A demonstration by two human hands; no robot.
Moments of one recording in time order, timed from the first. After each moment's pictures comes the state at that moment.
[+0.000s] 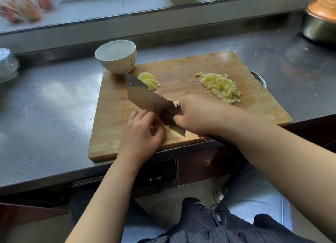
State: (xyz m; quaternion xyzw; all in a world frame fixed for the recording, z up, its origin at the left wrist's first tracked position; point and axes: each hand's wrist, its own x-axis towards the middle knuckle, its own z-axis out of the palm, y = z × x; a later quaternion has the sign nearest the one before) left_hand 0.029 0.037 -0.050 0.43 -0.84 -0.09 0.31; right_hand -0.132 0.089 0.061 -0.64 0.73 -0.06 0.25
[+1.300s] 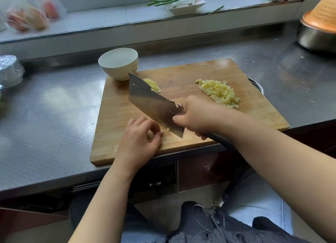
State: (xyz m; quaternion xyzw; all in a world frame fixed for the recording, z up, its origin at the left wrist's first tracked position) left_hand 0.040 0.042 -0.045 0.42 -0.84 -0.13 0.31; right_hand -0.139 0.081 0.057 -0.61 0.71 -0.12 0.33
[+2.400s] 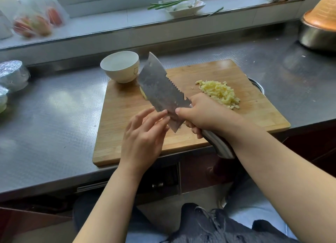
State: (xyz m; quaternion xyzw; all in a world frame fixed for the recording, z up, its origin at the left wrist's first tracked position) left_hand 0.031 0.048 -0.040 0.33 -0.87 0.09 0.35; right_hand -0.149 0.082 0.043 -0.54 0.67 -0.29 0.41
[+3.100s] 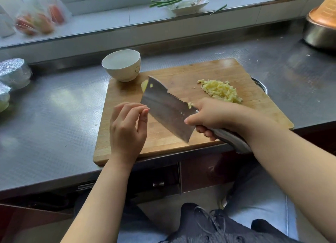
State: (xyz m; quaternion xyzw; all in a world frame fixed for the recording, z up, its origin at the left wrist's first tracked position) left_hand 0.044 0.021 -0.036 0.38 -0.79 0.08 0.48; right_hand -0.169 0.082 0.043 -0.53 0.69 -0.20 0.46
